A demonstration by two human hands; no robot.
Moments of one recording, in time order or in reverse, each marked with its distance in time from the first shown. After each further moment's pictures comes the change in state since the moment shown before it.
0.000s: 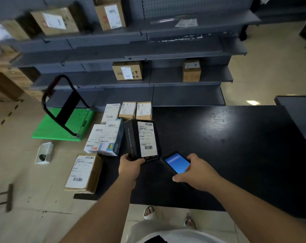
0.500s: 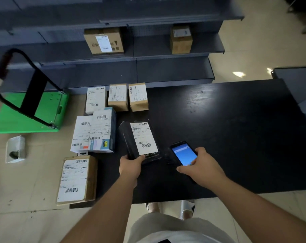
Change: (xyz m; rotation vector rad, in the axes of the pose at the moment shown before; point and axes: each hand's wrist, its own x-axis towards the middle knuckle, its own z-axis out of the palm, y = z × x) left_hand 0.103 -0.027 -0.006 0.157 -0.116 -0.200; right_hand 0.063 -0.033 0.053 0.066 0.169 0.262
